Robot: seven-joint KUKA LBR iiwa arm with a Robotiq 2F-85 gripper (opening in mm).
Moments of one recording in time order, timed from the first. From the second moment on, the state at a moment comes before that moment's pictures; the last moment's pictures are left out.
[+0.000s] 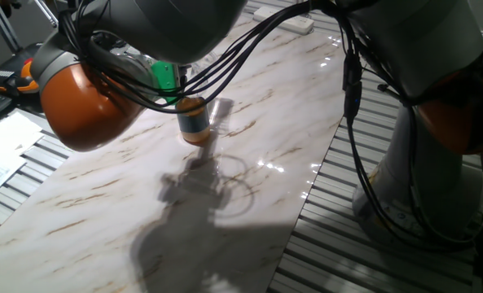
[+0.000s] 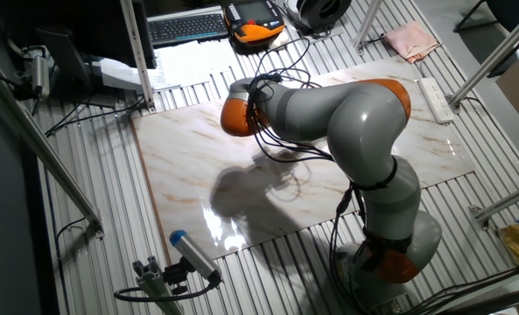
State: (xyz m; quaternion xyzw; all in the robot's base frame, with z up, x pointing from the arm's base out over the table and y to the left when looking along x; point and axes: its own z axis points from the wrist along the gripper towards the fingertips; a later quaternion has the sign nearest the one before) arm 0.552 -0.022 0.218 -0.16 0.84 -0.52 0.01
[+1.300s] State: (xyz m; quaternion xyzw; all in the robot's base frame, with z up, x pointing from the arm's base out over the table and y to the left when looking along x) arm 0.552 -0.020 0.219 -0.16 0.83 -0.53 0.01
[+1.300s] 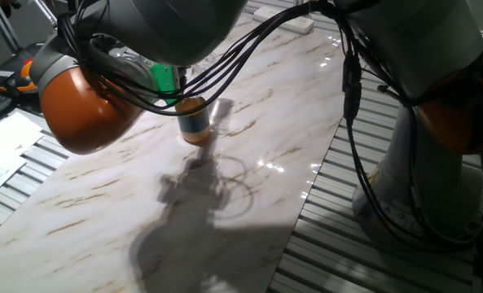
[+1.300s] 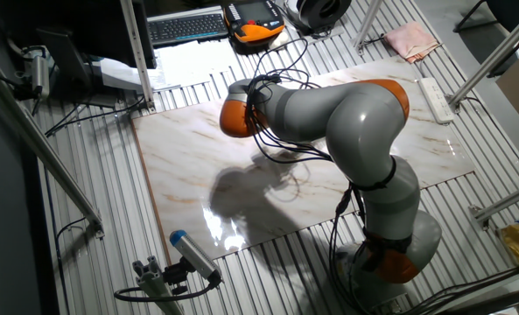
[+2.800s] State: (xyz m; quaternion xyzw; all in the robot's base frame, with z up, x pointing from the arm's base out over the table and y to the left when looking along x) arm 0.551 -0.017 0.218 -0.16 0.83 -0.53 0.01
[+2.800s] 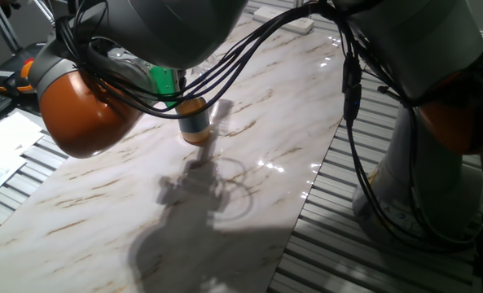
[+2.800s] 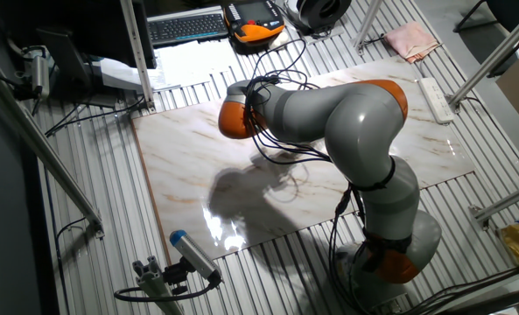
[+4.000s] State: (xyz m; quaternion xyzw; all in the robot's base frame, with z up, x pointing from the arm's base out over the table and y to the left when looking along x) arm 0.551 -0.016 0.218 -0.16 0.84 -0.52 0.01
